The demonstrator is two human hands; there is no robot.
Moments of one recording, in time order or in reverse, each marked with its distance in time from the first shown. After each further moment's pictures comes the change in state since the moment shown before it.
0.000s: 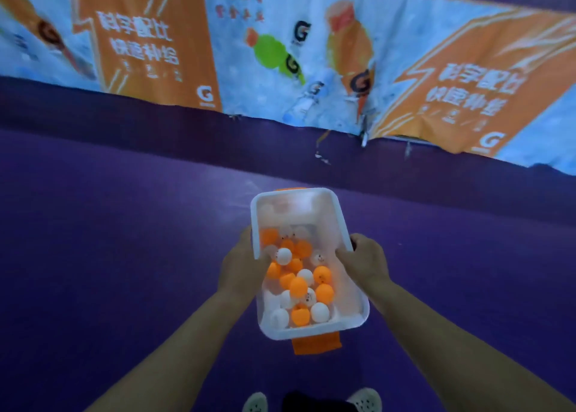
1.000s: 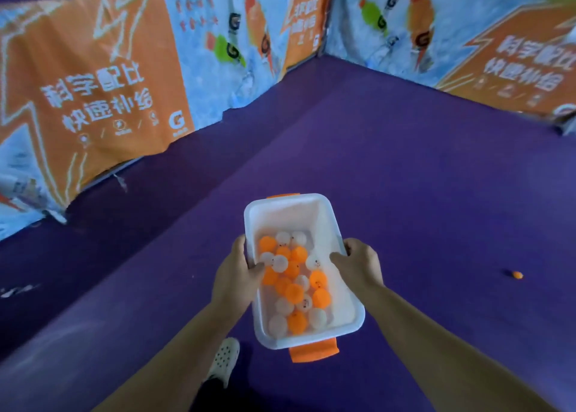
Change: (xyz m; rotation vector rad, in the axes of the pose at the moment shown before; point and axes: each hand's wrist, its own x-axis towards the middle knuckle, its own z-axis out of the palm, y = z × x) left_hand -0.059 0.363 0.553 0.261 -0.883 0.671; right_hand -0.041 0.441 -0.375 0.341 0.749 0.899
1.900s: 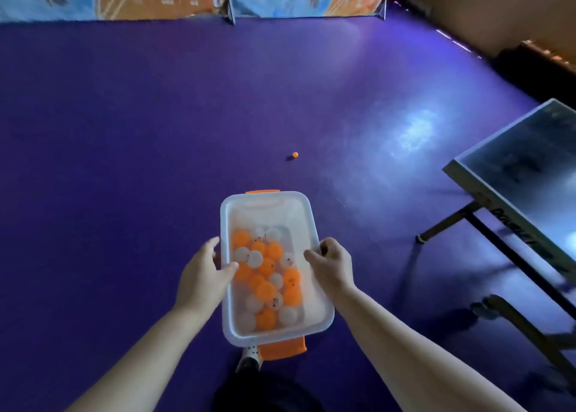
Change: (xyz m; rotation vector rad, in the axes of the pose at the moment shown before) left_hand 0.188 0.207 0.256 0.168 -0.886 0.528; right_hand 0.092 0.129 -0.124 0.426 0.846 0.804
